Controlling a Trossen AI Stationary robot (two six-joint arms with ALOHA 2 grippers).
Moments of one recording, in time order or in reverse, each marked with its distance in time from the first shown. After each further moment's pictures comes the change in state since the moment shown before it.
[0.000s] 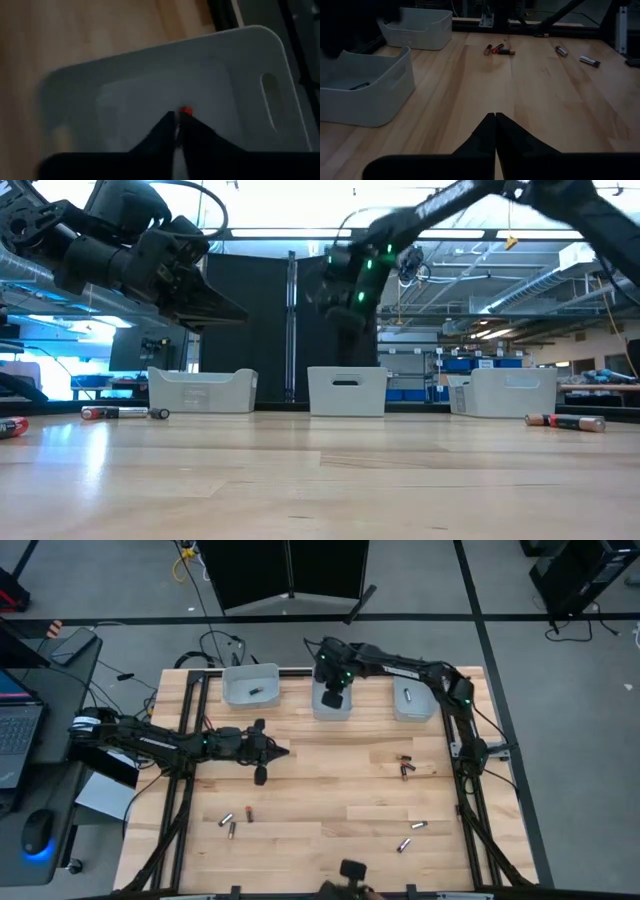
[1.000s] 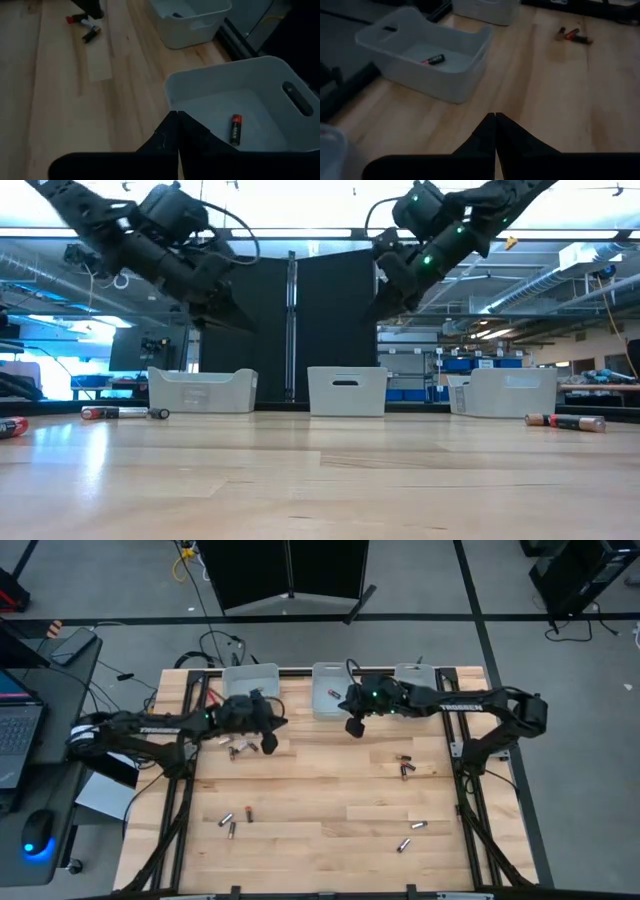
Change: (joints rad) left arm 0.304 0.000 0.240 -0.439 0.064 0.008; right arm 0.154 -0.603 -0.868 0.759 -0.014 0.189
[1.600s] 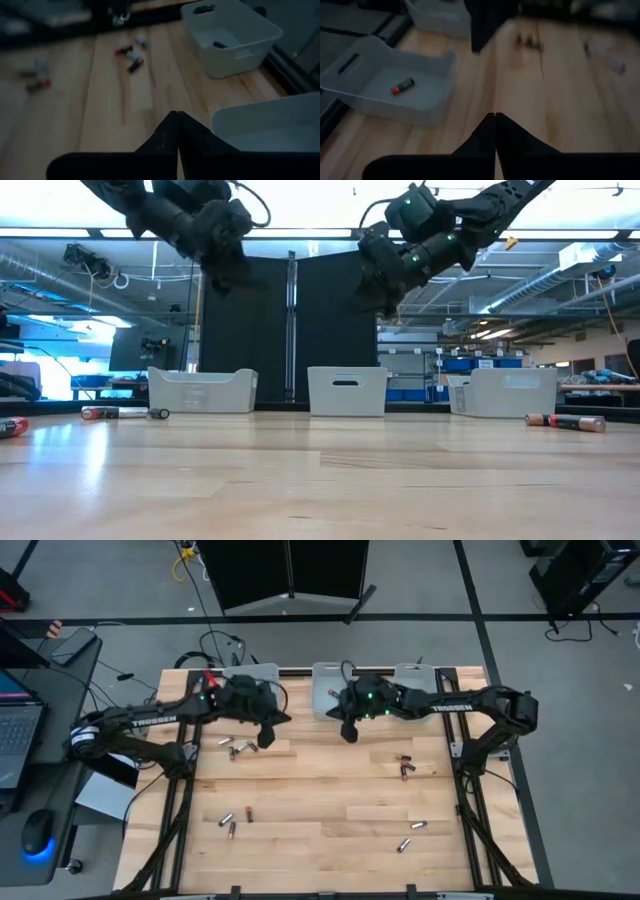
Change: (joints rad) left arm 0.050 0.000 0.280 -0.357 0.231 0.124; right arm 0.027 0.071 0.007 0.175 -0.197 0.019
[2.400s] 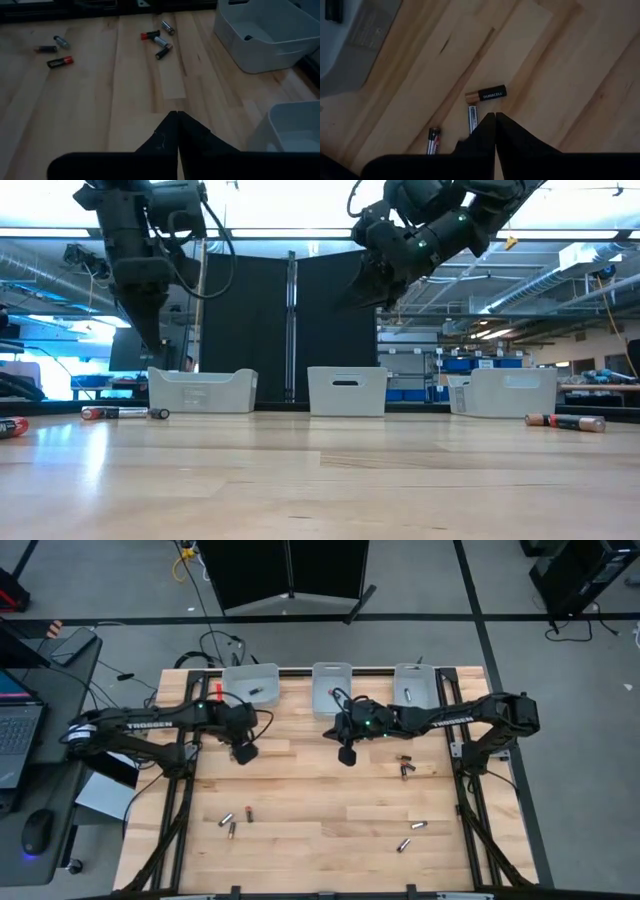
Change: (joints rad) left arm -0.135 -0.027 0.005 -0.743 -0.356 -0.393; right arm 0.192 -0.003 -0.022 -0.005 0.174 0.049
